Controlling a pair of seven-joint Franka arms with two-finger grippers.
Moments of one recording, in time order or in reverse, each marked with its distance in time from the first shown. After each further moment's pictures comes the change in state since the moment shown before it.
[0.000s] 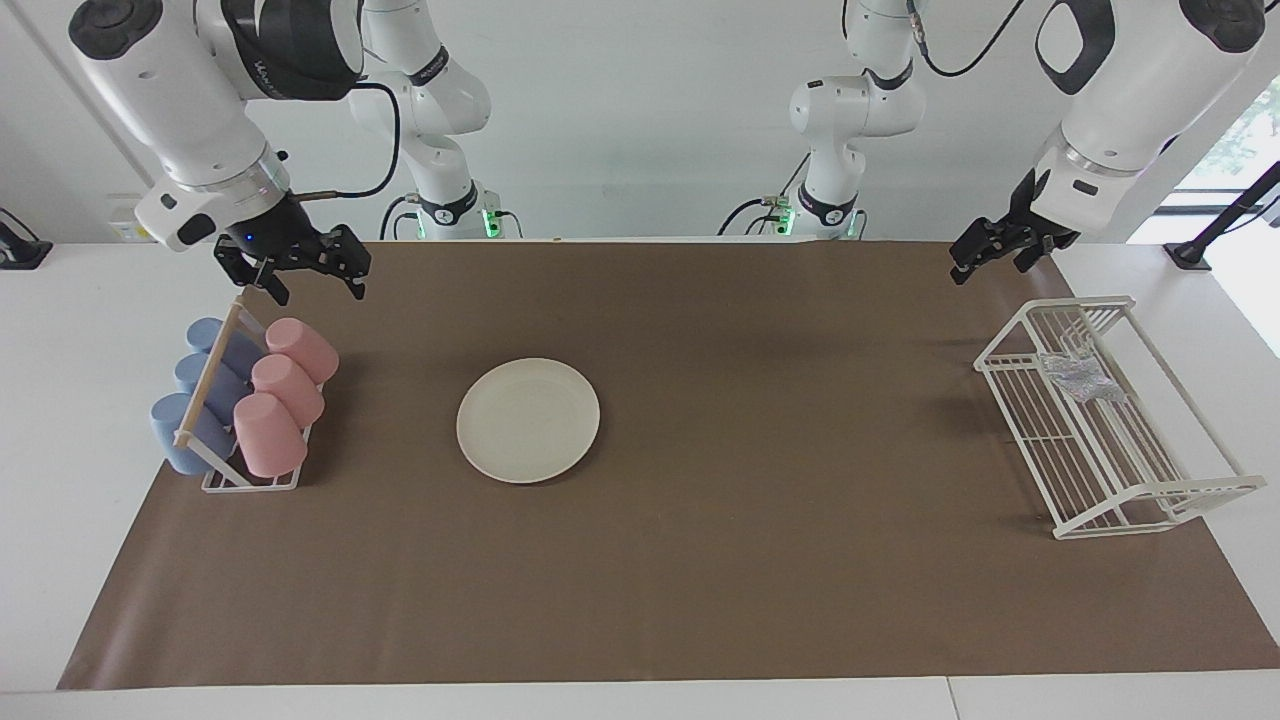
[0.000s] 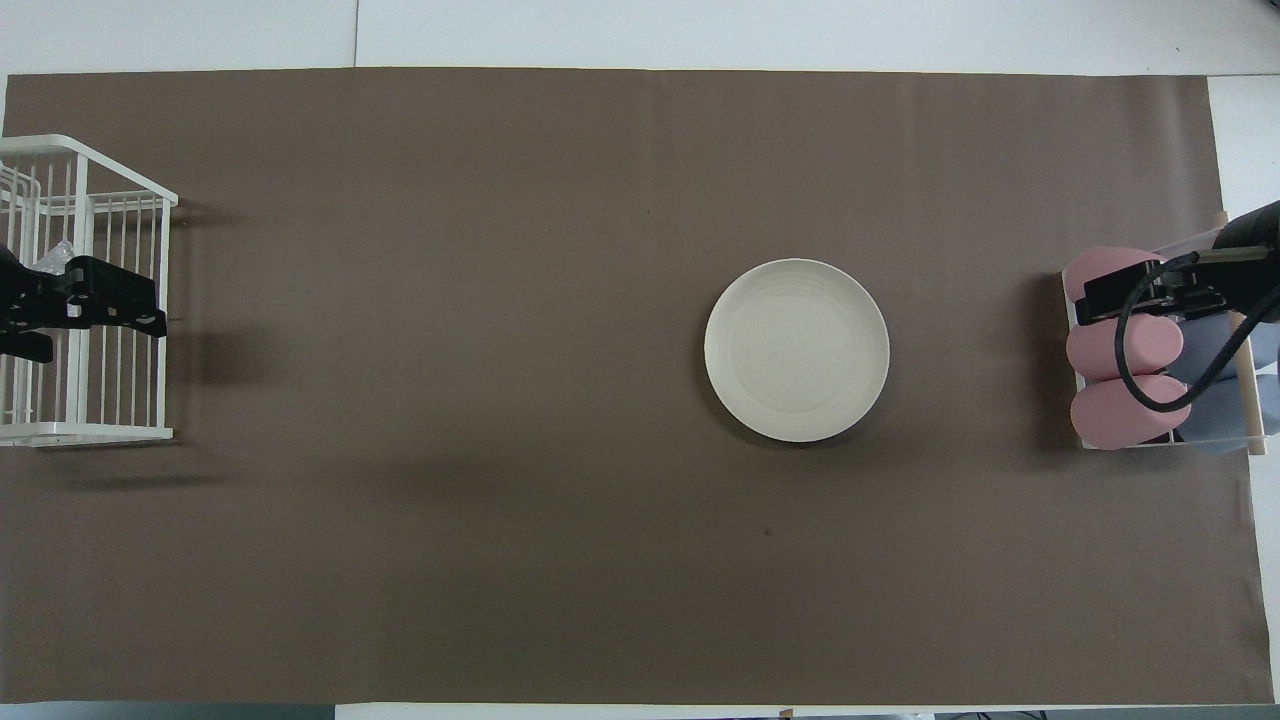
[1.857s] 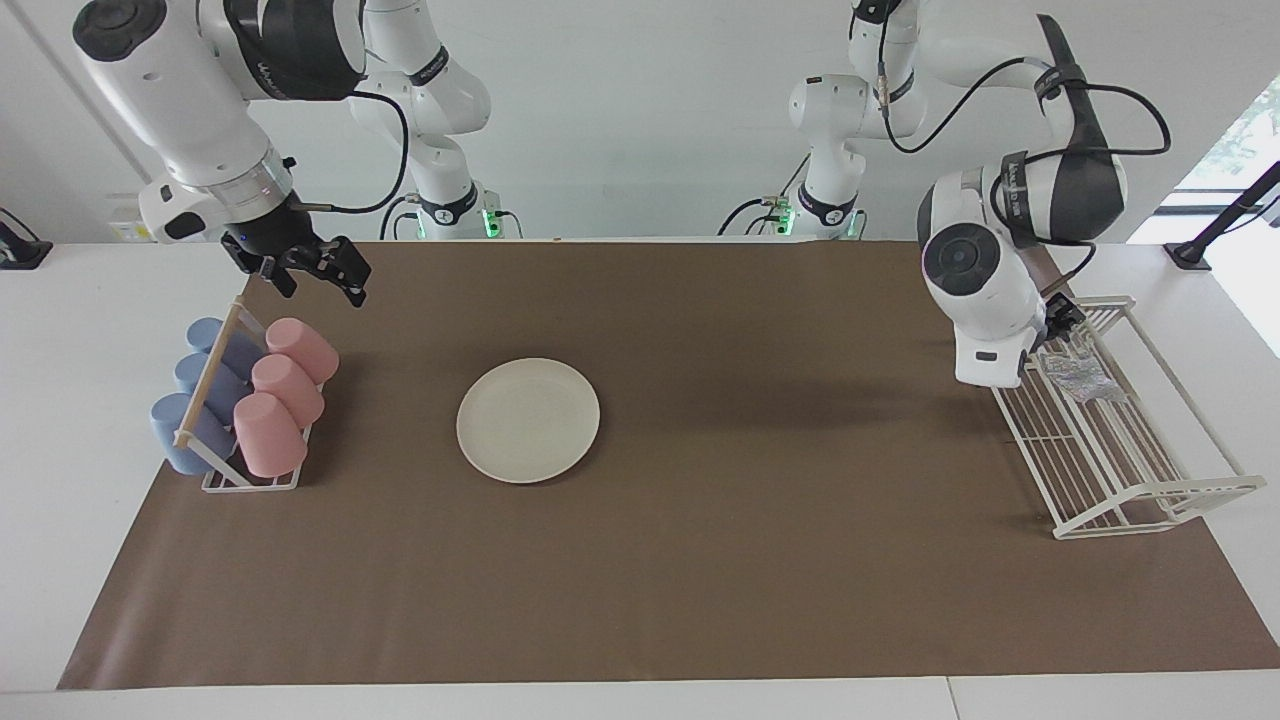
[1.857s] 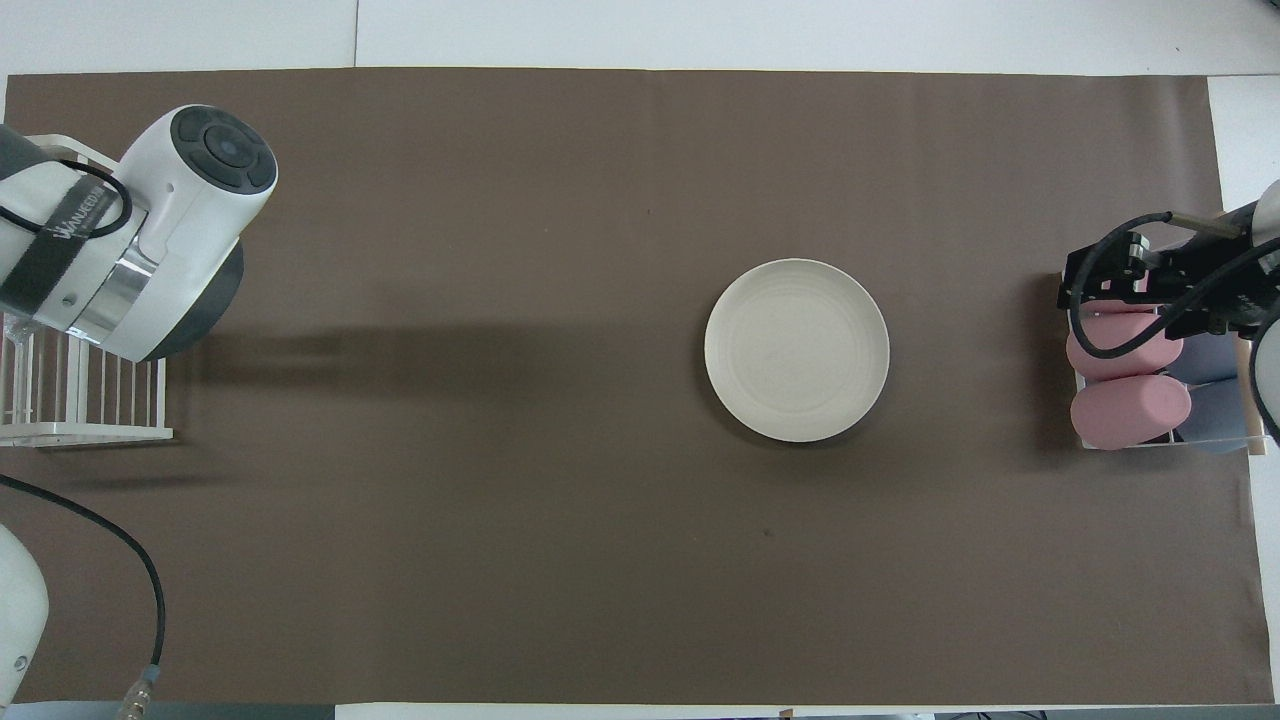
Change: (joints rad) left arm -0.134 0.338 -0.004 -0.097 0.898 0.135 -0.447; right arm 0.033 0.000 0.004 -0.001 0.000 -0.003 0.390
